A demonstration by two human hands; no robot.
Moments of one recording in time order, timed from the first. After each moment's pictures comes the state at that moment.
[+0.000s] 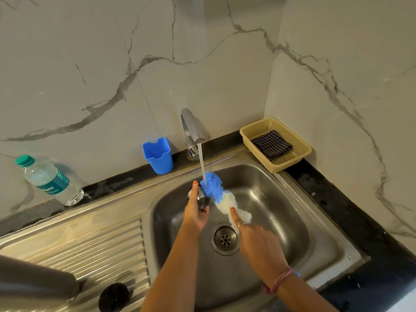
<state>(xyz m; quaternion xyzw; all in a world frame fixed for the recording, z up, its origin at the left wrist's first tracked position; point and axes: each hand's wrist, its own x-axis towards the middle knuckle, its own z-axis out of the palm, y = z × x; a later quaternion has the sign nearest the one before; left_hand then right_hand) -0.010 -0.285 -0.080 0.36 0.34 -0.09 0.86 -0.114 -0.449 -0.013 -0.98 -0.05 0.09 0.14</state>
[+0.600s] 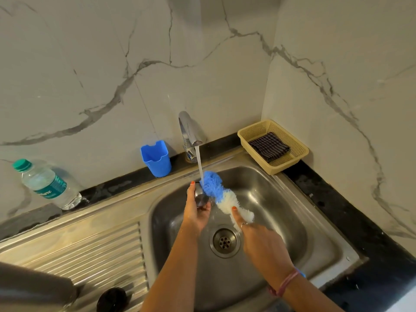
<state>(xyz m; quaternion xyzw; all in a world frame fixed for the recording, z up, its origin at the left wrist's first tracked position) -0.007 -0.290 -0.073 0.30 0.34 -0.09 0.88 -0.114 -0.455 -0.011 -0.98 -0.07 0.06 0.15</state>
